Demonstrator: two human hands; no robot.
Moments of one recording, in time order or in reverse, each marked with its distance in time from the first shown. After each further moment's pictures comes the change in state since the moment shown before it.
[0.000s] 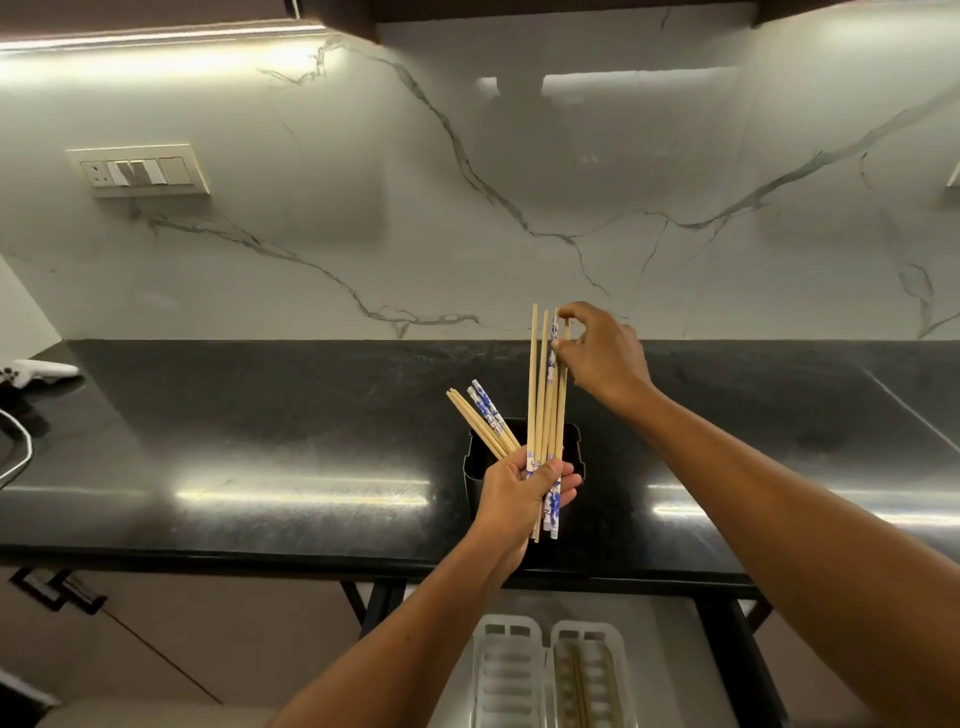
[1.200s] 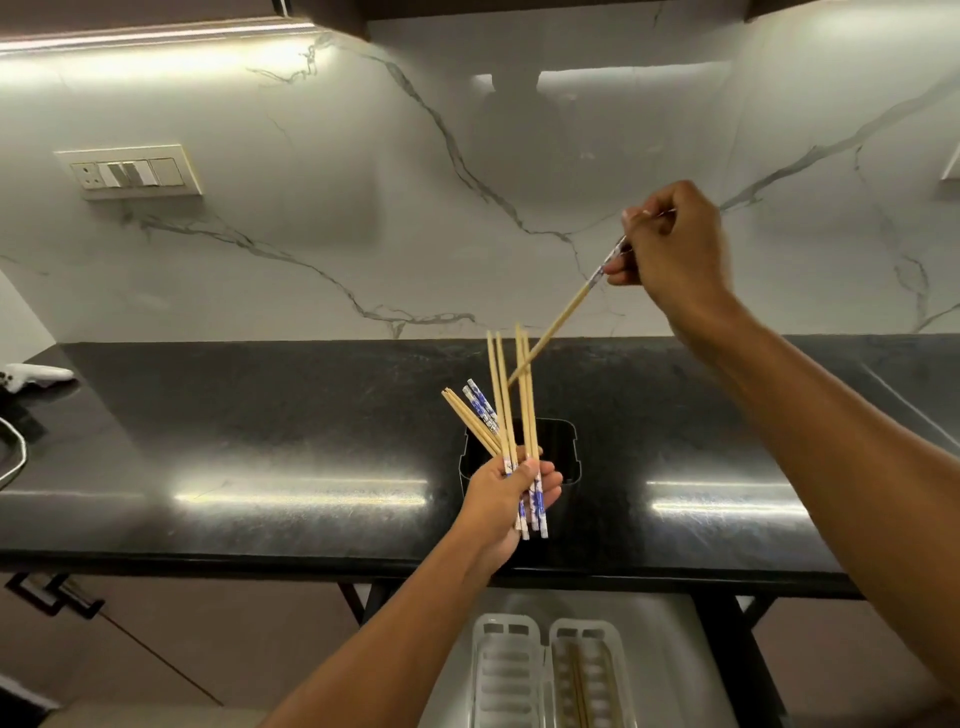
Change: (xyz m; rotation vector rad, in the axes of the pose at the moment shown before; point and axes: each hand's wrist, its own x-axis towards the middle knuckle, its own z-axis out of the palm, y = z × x) left_hand 0.010 -0.003 -0.013 -0.165 0.041 -0.136; right_hand 0.021 -0.036 -0.089 0.501 0.245 0.088
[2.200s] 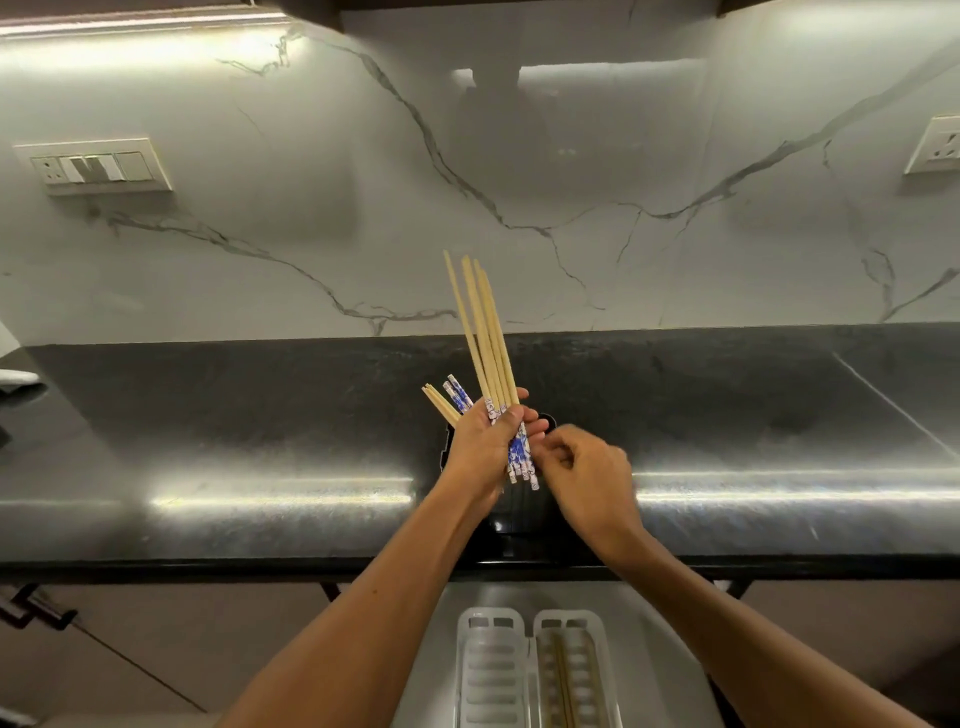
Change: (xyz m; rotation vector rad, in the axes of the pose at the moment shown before) left_hand 0.008 0.032 0.027 0.152 -0.066 0.267; right_hand -0.151 0.107 0.026 -0.456 -0.265 0.065
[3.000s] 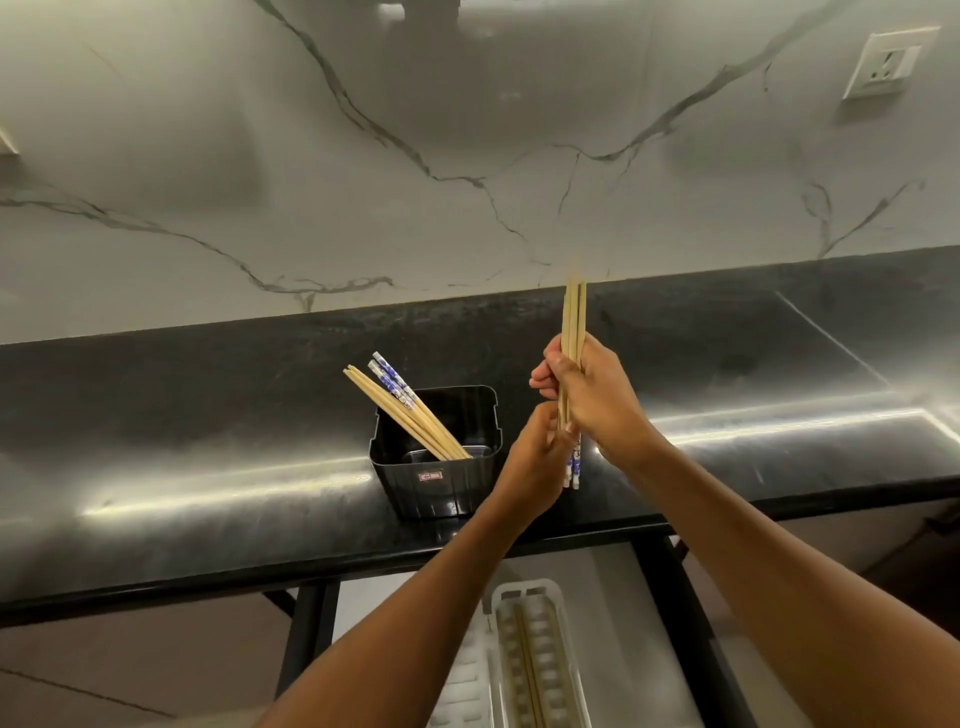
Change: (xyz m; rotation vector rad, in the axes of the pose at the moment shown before) left_hand 0.011 -0.086 0.074 0.569 -0.285 0.078; right_hand 0.065 0.051 -0.042 0.567 -0.021 0.221
